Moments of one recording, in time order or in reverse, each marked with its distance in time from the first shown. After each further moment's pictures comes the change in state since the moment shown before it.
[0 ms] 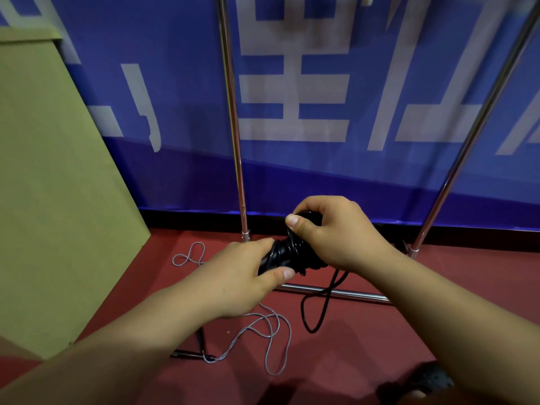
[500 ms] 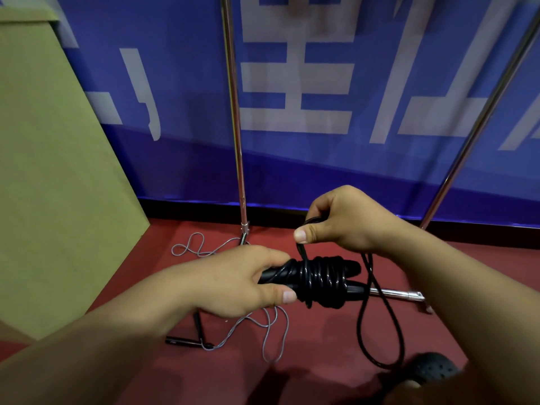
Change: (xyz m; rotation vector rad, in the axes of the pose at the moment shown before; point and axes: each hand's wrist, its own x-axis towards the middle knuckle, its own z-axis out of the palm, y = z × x) left_hand -0.007 0.001 -0.004 -0.190 -0.361 0.122; right_hand 0.012 0.012 -0.019 -0.024 -0.275 0.026
